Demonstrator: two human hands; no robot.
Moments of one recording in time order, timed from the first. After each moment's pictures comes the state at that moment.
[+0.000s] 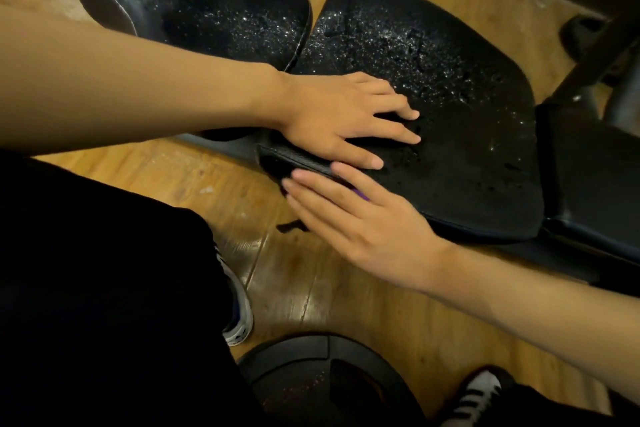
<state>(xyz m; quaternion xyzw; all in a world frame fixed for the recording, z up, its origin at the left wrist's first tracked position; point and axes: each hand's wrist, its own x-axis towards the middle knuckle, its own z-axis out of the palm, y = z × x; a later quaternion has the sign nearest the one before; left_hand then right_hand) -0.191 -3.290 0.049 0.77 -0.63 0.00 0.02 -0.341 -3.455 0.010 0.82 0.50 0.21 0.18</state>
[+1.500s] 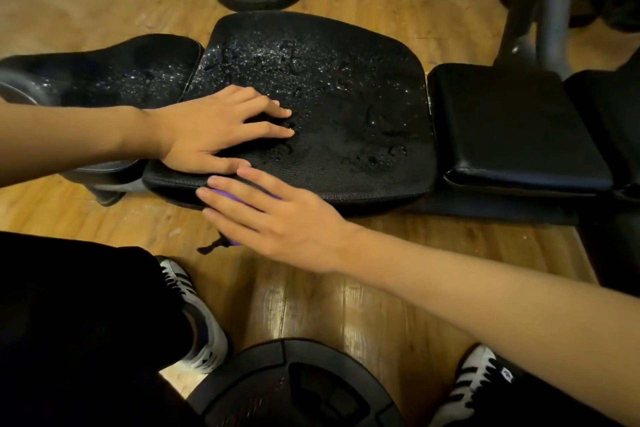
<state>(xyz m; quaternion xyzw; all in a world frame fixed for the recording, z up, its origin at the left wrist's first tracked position) -0.206 -3.323 0.066 0.78 -0.62 0.00 -0.06 -0.348 -3.495 -0.013 0.83 0.46 0.32 0.06</state>
